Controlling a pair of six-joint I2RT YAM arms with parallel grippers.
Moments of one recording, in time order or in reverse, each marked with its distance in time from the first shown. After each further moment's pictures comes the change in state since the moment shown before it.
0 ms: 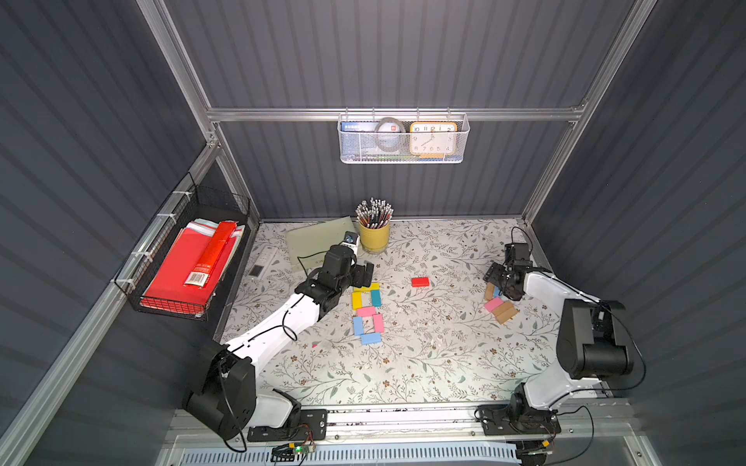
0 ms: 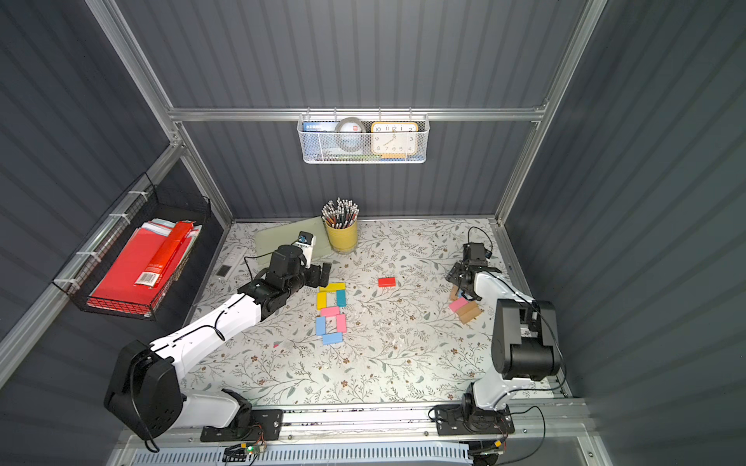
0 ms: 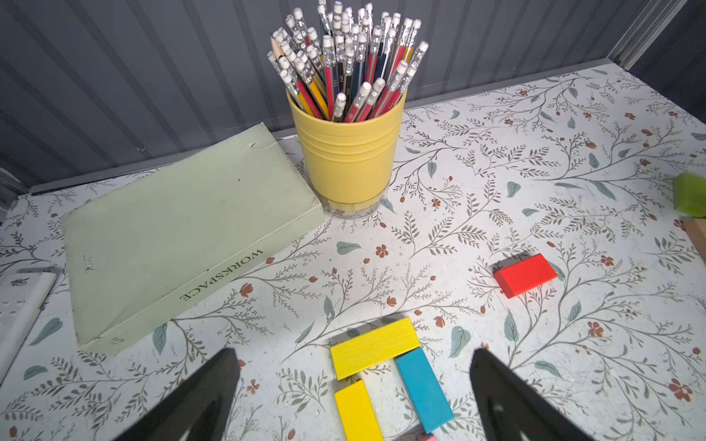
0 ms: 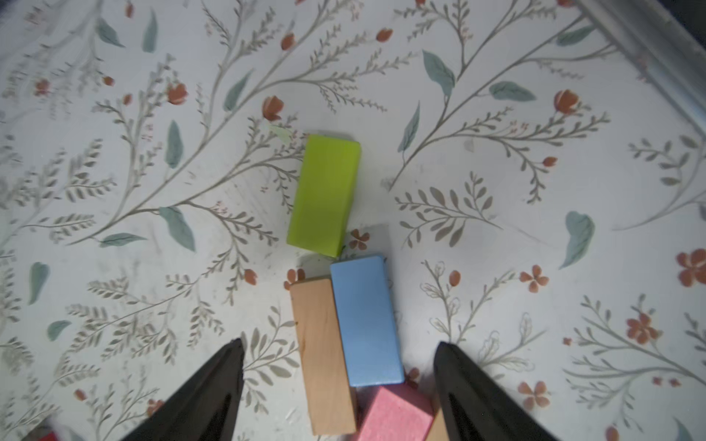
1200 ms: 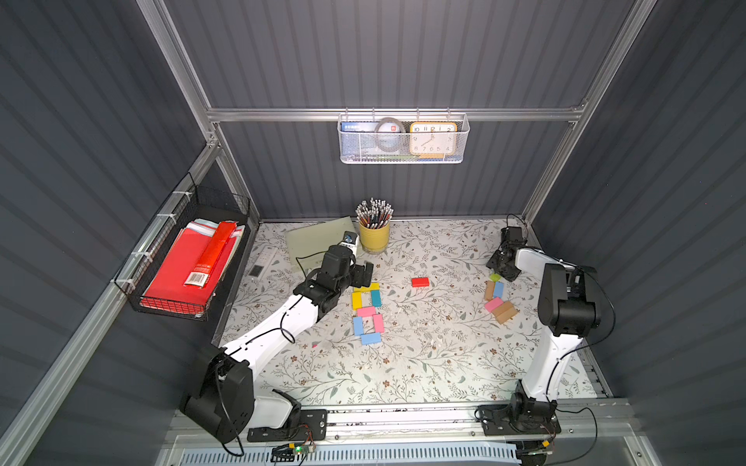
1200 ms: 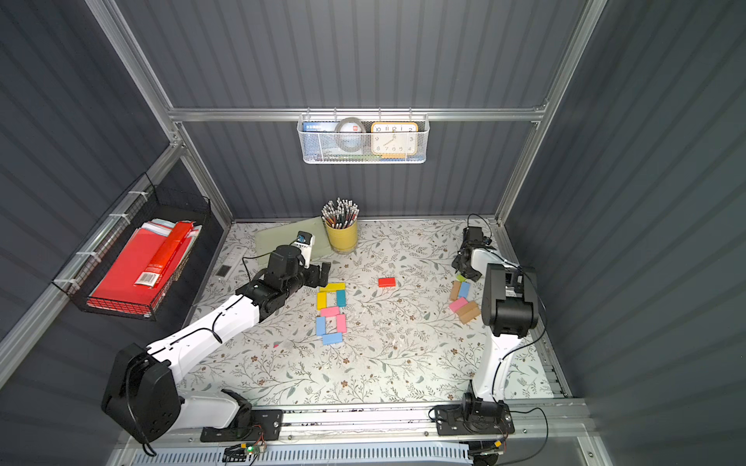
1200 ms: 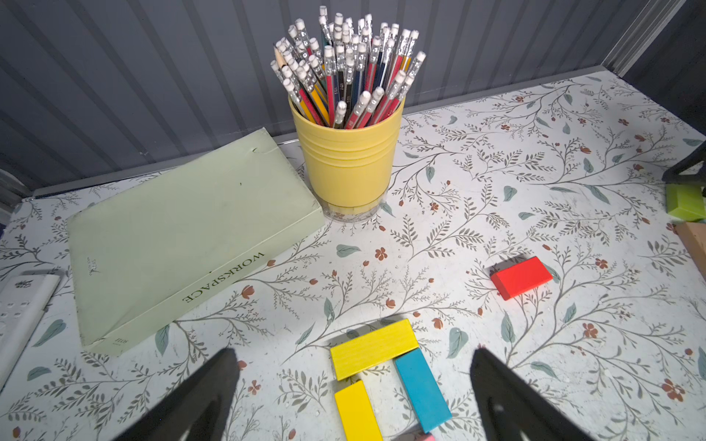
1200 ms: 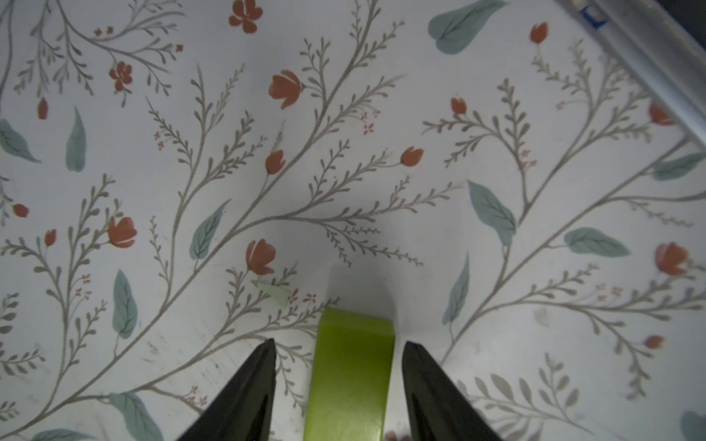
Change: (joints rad) left arm 0.000 -0.015 -0.003 0.000 0.000 0.000; right arm -0.039 0.354 0.365 -0.055 0.035 0.003
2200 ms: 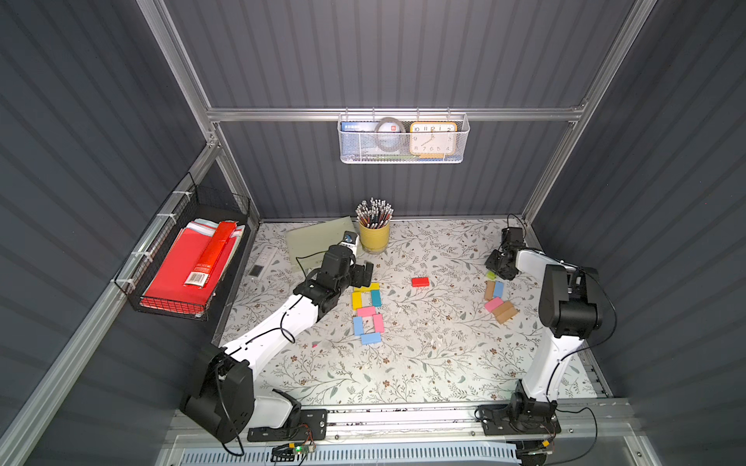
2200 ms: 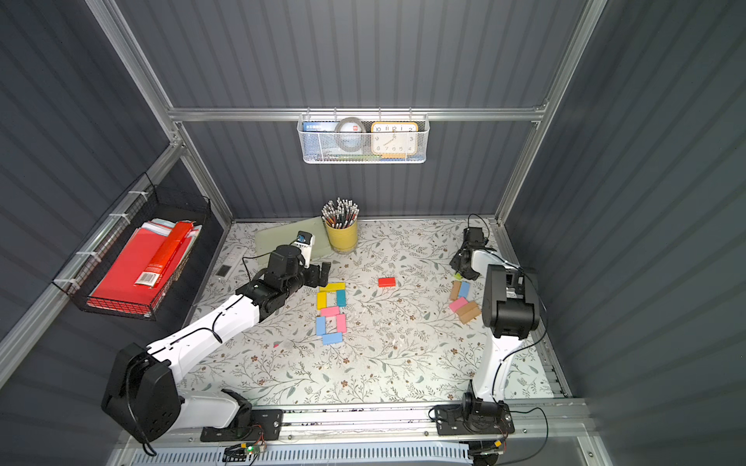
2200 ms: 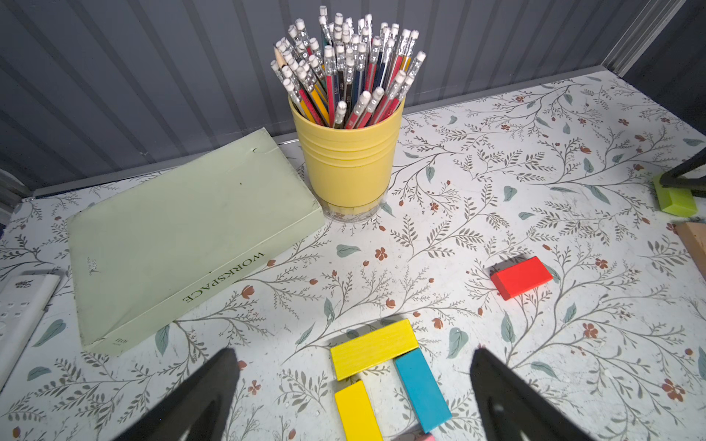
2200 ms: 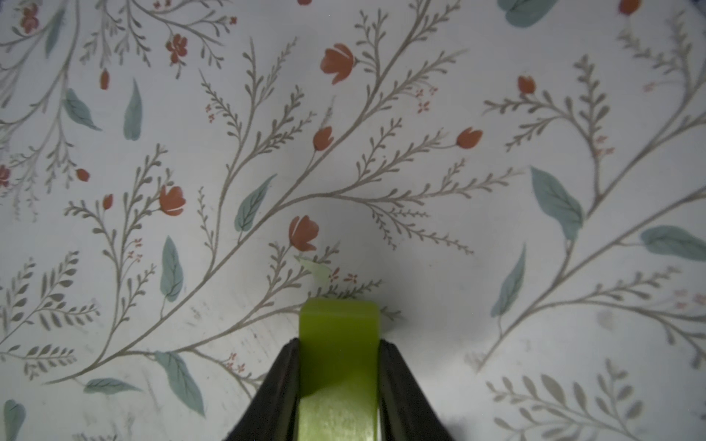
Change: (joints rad) left arm 0.000 0.000 0.000 0.000 0.000 0.000; right arm 0.000 -0.048 -0.050 0.059 -0.108 -0.023
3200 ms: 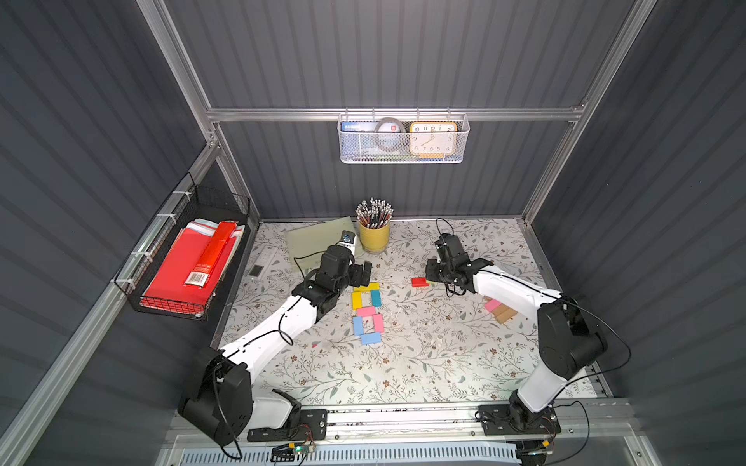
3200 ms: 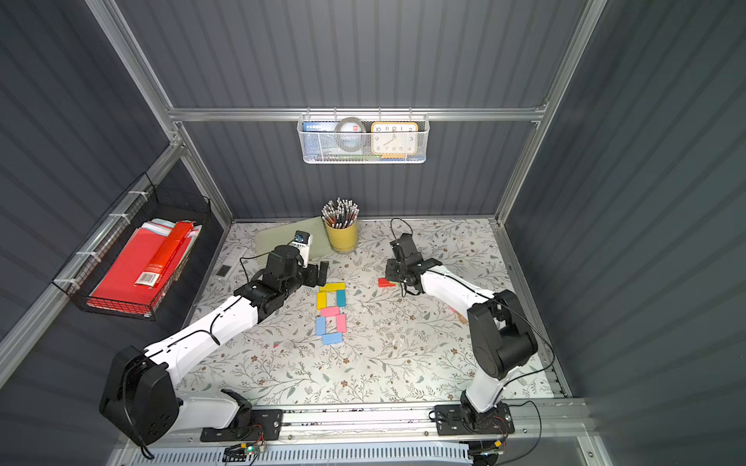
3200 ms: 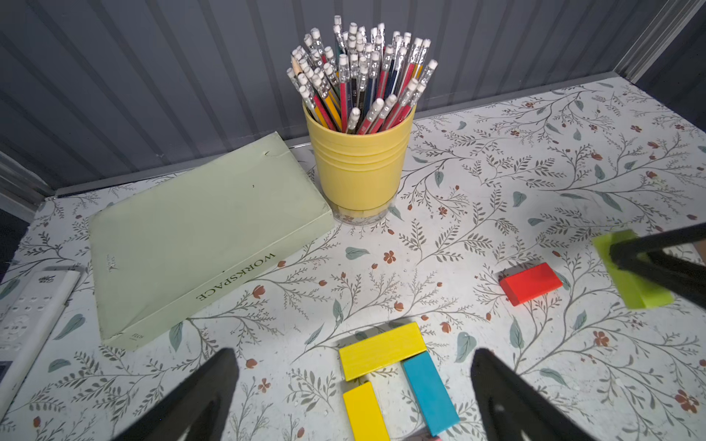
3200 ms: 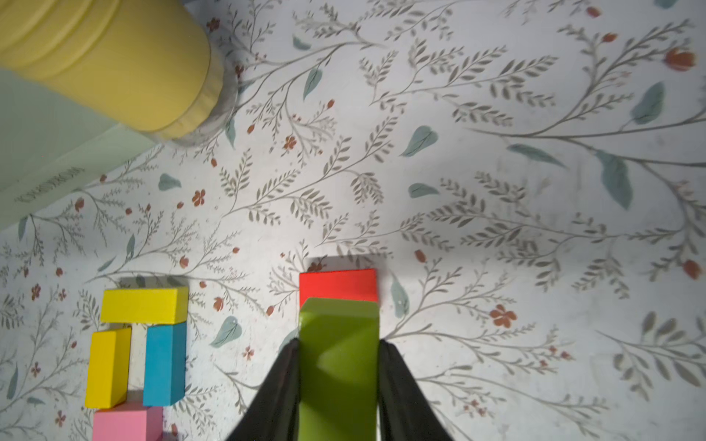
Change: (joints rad) left arm 0.002 -0.015 -0.005 0.000 -0.029 -0.001; right arm 0.602 -0.249 -0.112 0.014 0.036 -0.039
